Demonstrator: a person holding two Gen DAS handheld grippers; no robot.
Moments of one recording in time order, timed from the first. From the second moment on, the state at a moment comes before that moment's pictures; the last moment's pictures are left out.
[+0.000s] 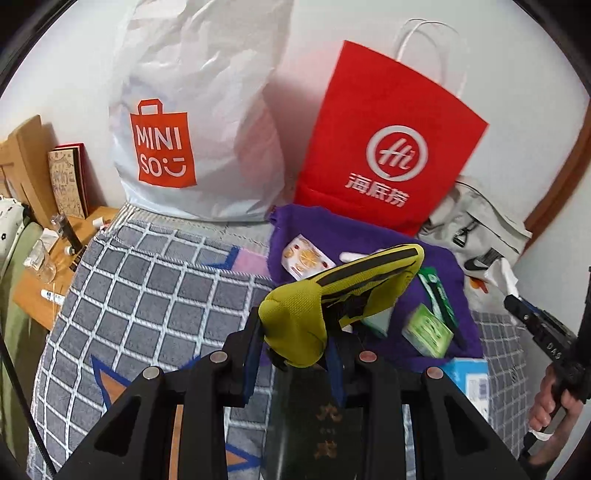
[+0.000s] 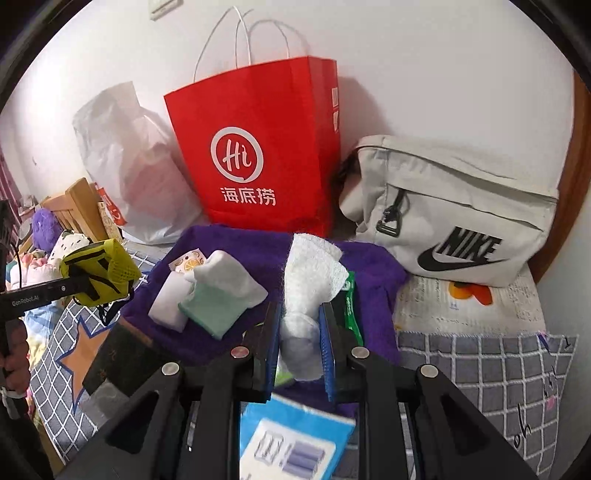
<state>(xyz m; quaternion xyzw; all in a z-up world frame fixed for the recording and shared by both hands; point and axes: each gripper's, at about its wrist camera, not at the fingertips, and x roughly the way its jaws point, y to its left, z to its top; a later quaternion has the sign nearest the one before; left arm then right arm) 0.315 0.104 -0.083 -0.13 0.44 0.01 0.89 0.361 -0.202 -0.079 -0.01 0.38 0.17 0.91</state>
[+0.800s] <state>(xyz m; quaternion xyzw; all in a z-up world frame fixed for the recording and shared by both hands) 0.435 0.079 -0.136 -0.13 0.47 0.01 0.87 0.422 -0.198 -0.180 -0.03 0.49 0.18 0.85</state>
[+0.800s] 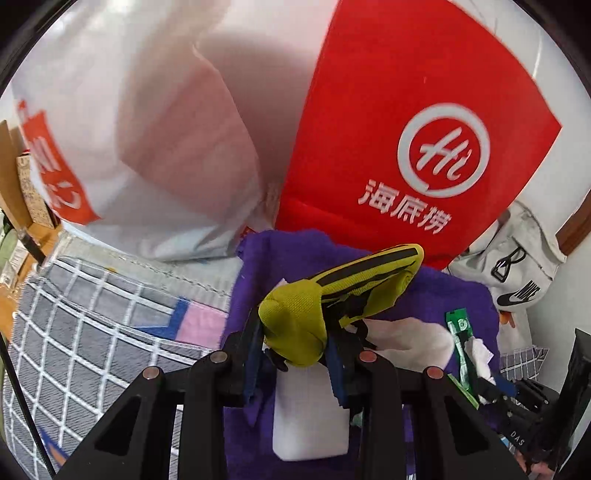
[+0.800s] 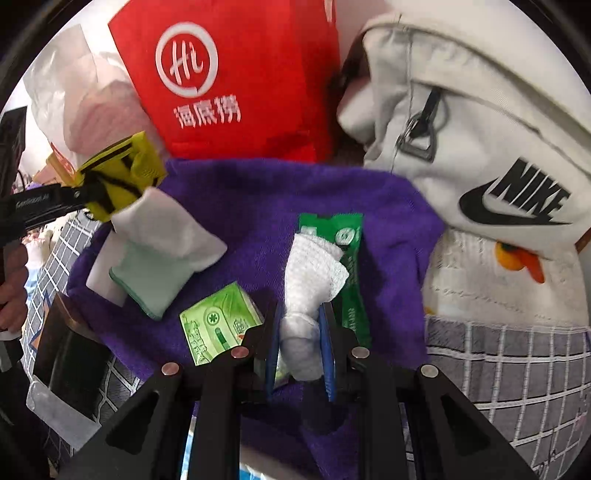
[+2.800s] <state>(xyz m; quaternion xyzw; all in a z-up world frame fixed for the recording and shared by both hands) 0.204 0.076 -0.121 -0.15 0.49 -0.11 0.85 0.203 -0.177 -0.108 0.03 0.45 0.22 0.86</state>
